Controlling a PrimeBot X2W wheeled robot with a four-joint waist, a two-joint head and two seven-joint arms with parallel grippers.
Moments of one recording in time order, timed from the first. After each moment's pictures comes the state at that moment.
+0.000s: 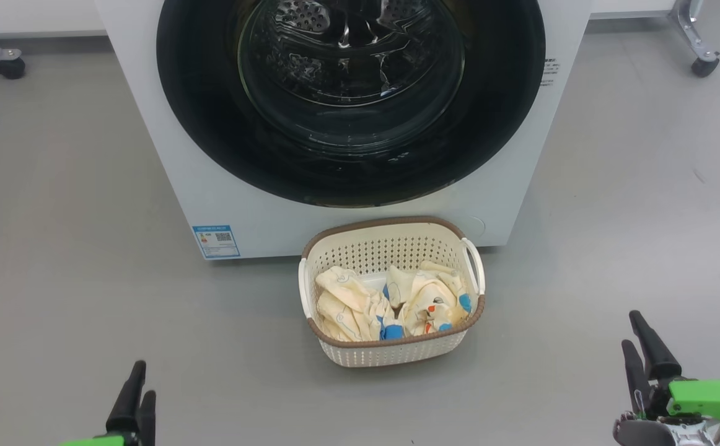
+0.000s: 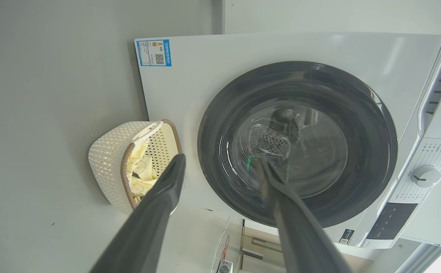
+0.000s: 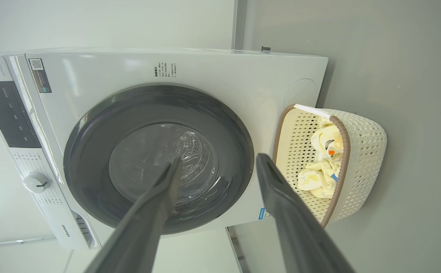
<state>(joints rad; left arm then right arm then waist) 0.01 0.02 0.06 0.32 -1.59 -0.12 0.04 0.01 -0.03 -0.11 0.33 1.55 0.13 0.04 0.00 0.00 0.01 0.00</state>
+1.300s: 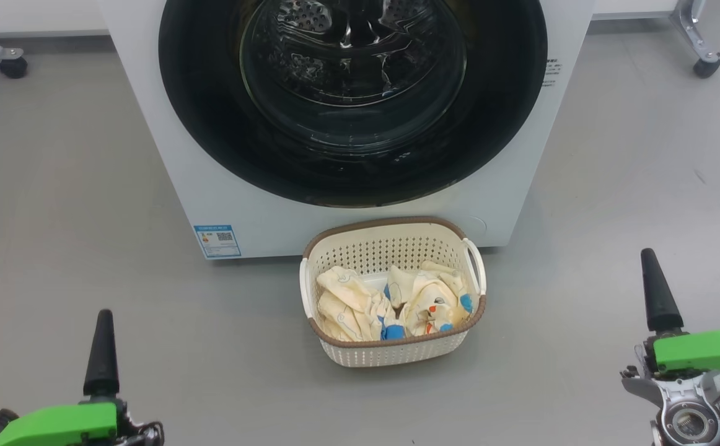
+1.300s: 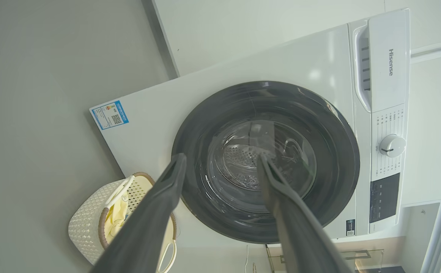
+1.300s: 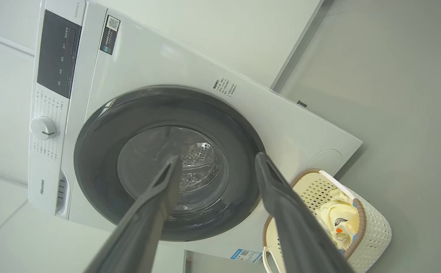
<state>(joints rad) -0.02 0.02 0.09 0.15 -1.31 -0.12 -0.07 -0.05 -0.03 -0.11 0.20 1.14 0.13 -0.07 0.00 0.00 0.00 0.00</state>
